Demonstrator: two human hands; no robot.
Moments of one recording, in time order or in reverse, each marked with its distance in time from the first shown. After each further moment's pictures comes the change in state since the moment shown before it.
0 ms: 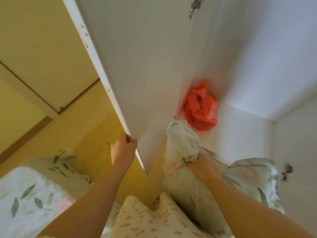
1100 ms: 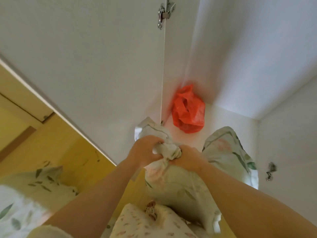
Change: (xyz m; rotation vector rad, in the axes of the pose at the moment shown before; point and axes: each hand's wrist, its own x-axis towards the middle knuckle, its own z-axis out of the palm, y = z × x) left_hand -0.002 0.085 0.064 0.334 -0.568 0.567; right_hand 0.045 -0.008 -0.058 -0.095 -0.232 0.076
